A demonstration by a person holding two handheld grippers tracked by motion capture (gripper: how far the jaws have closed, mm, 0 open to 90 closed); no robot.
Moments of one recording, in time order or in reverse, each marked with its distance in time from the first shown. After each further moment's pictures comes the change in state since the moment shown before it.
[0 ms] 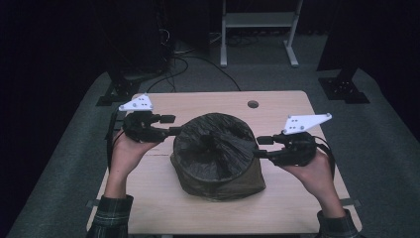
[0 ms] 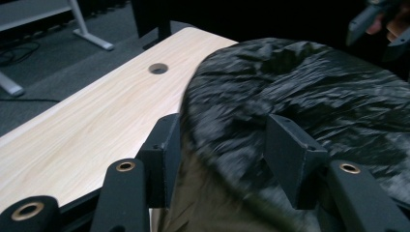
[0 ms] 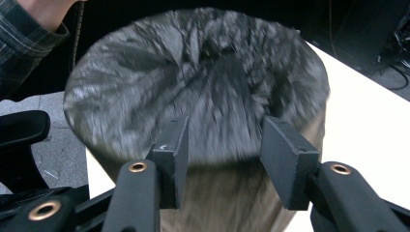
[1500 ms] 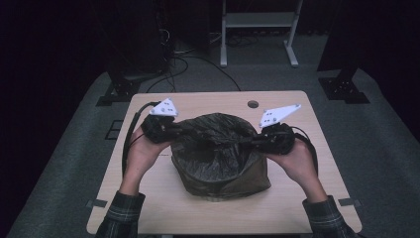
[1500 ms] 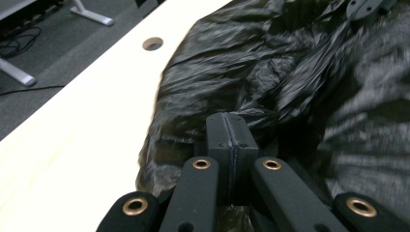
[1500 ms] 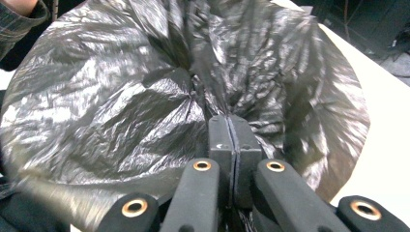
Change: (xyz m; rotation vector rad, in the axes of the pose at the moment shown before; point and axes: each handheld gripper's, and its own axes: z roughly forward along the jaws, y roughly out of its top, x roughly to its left) left arm -0.011 0.005 0.026 0.149 0.051 0.095; right arm -0.013 0.015 0.038 0.109 0.011 -0.036
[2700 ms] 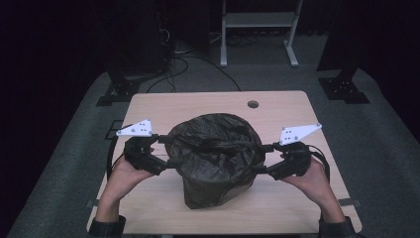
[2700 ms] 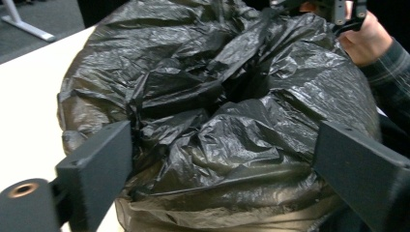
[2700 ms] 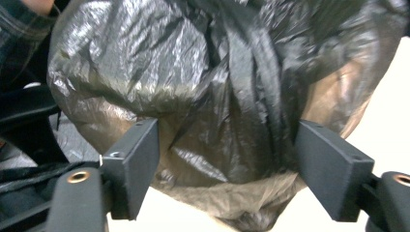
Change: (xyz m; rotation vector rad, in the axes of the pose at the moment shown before) left arm -0.019 -0.057 -0.022 -0.154 -0.231 -0.112; right arm 0.006 -0.057 -0.013 -0.052 0.081 0.058
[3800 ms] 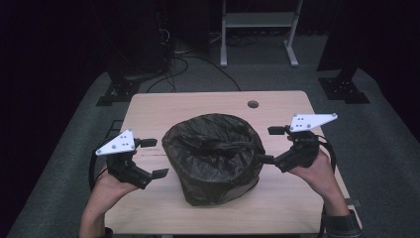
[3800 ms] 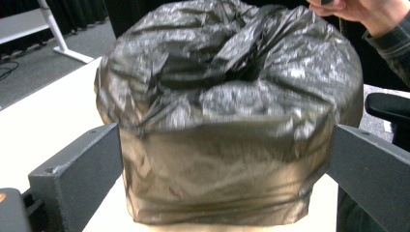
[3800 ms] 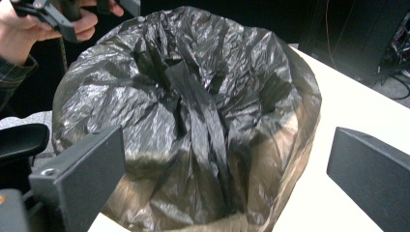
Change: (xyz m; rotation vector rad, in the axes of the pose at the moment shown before) left arm -0.020 -0.025 -0.036 -0.059 0.137 0.086; right arm -0.005 0.023 -0.025 -0.137 -0.079 -0.003
